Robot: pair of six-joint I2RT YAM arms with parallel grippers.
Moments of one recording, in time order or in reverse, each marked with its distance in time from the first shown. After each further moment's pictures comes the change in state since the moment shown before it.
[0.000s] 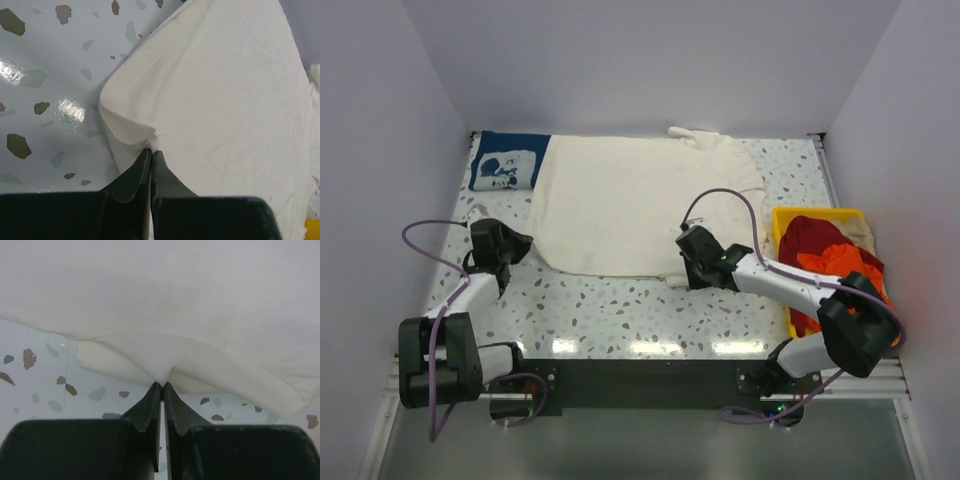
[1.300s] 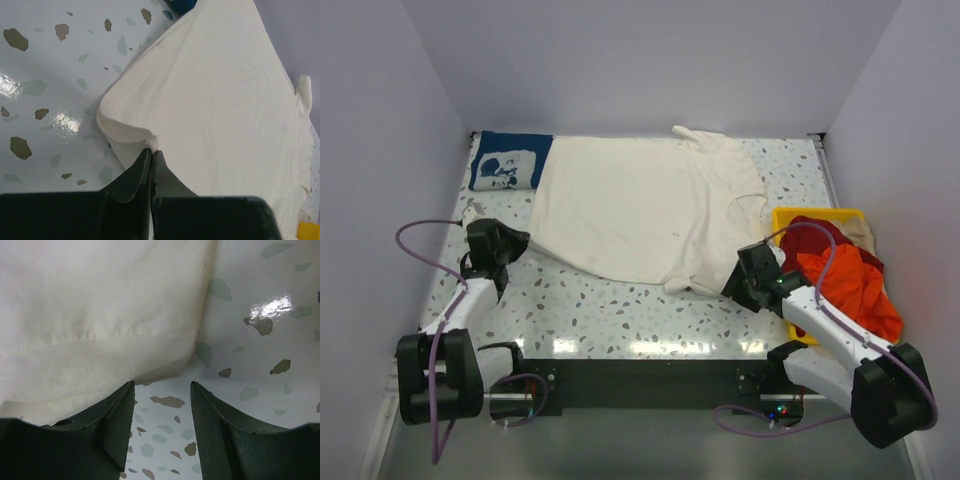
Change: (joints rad) left arm 0.000 -0.084 0.000 -0.026 -0.021 -0.004; right arm -0.349 -0.418 -0.292 -0.139 -0.123 0.402
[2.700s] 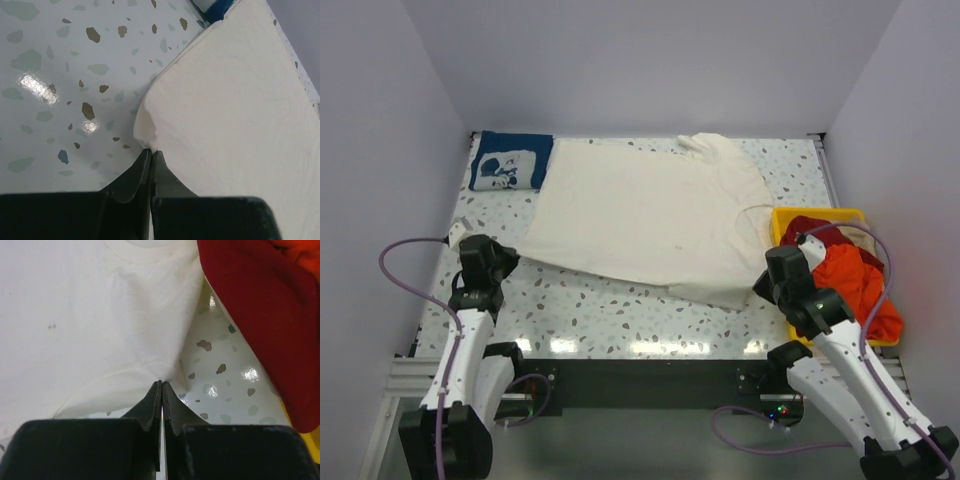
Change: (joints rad) left arm 0.001 -0.356 -0.024 -0.352 -0.155 0.043; right arm -0.004 -0.362 0.132 -0.266 0.244 0.006
